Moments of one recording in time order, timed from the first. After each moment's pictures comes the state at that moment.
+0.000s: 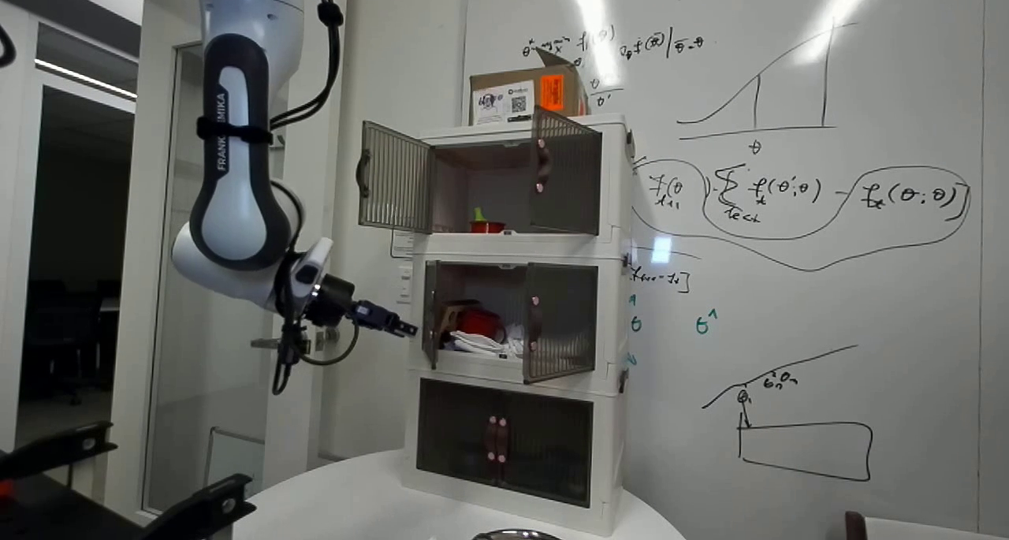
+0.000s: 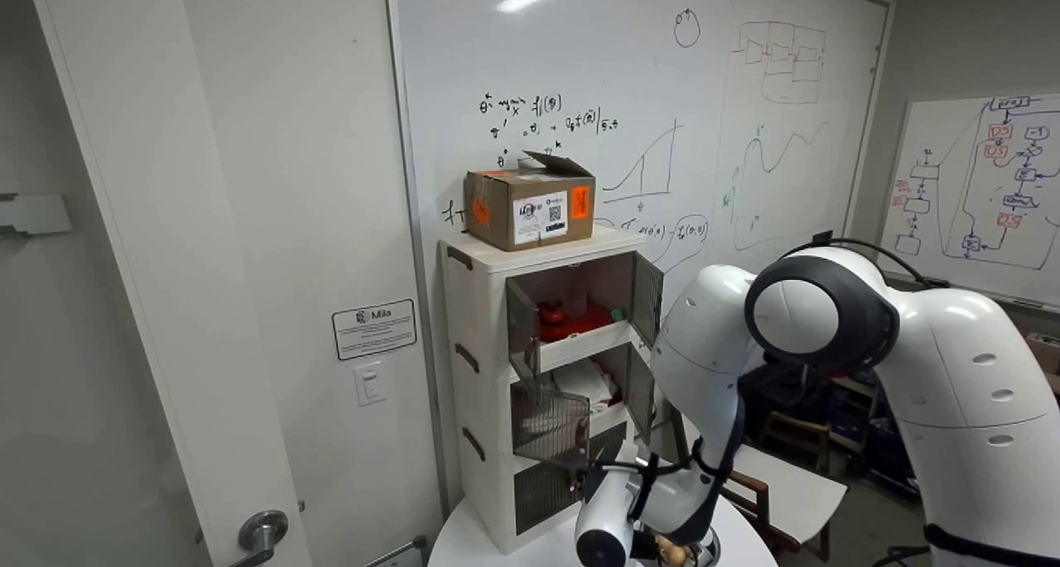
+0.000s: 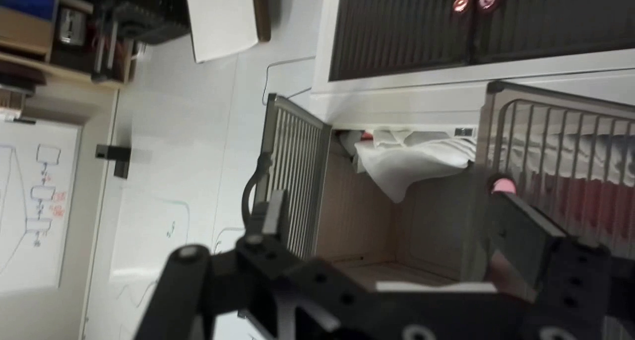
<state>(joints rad) 0.09 0.49 0.24 -2.34 -2.00 2.00 2.67</state>
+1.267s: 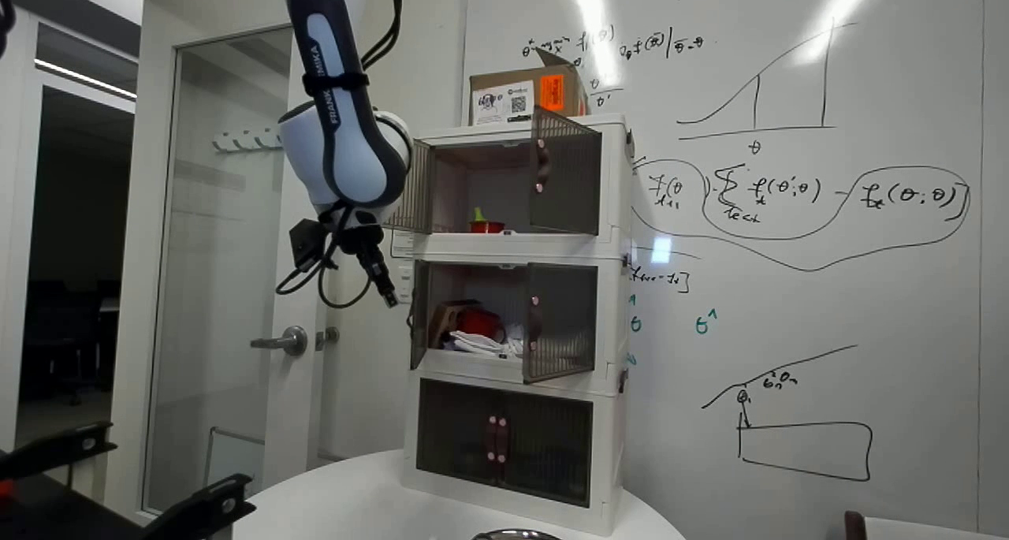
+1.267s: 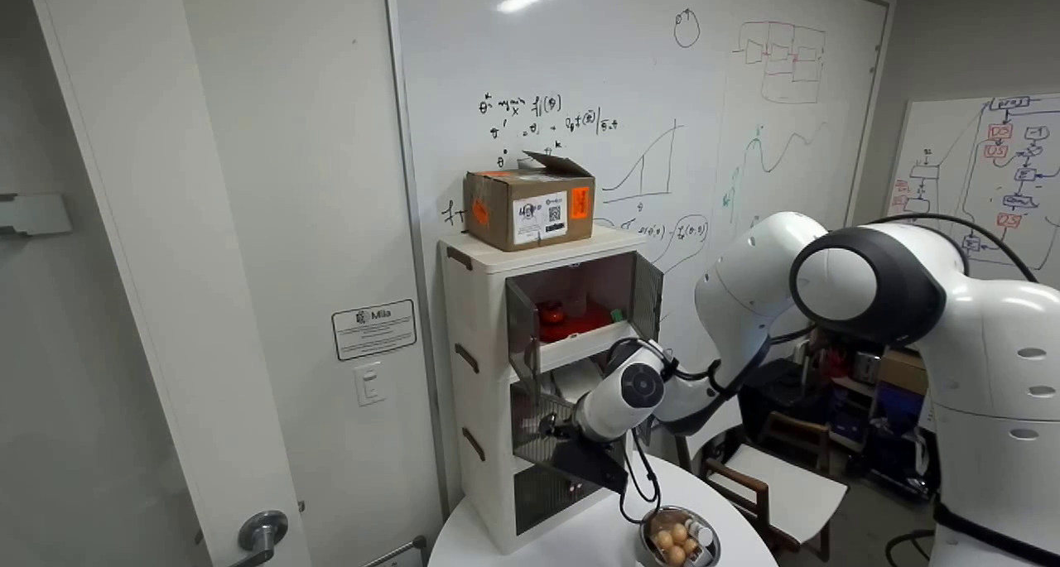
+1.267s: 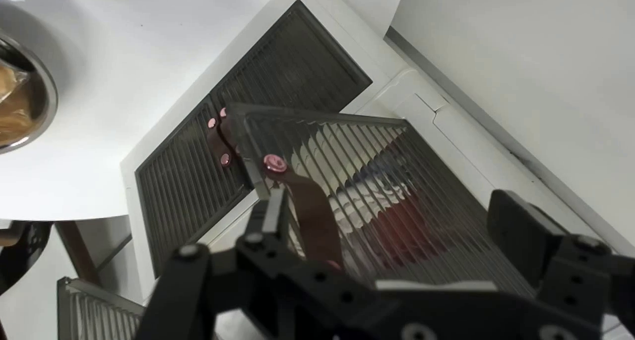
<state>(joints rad) -0.20 0.37 0.27 -2.11 -2.04 3.06 2.71</state>
